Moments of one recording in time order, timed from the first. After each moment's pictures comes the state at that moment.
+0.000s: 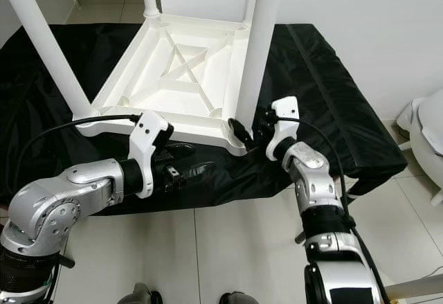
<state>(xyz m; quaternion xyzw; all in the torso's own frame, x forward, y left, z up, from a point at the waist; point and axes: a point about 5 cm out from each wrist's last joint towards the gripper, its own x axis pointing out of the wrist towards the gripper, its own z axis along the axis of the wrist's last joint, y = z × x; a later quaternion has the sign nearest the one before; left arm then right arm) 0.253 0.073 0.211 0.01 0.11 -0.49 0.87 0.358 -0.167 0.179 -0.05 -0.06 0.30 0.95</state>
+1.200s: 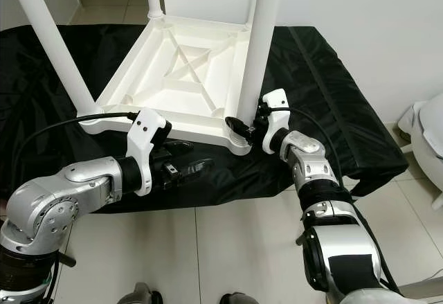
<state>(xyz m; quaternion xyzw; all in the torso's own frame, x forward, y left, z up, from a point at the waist) 0.254 0.076 0.213 0.01 0.11 -0.48 0.87 0.378 -0.156 0.176 -0.05 -0.01 0.32 0.95</state>
